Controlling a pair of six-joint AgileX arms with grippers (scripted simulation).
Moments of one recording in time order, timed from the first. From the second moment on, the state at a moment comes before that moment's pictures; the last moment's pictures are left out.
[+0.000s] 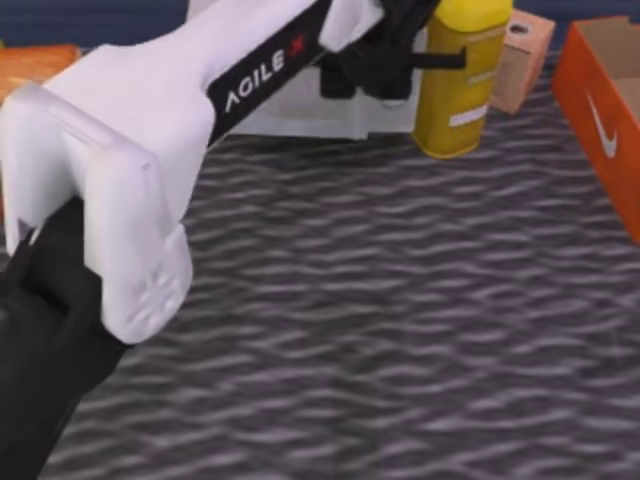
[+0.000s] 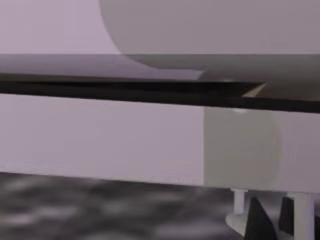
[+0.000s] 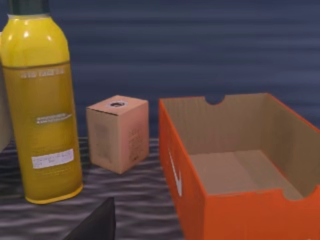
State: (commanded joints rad) left arm -0.66 2.56 2.55 -1.09 -0.35 -0.56; right arm 0.00 0.00 0.00 0.00 0.00 0.00
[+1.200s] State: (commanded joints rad) left arm -0.65 2.59 2.65 -1.20 -0.31 -0.58; right arm 0.00 0.00 0.00 0.00 0.00 0.00
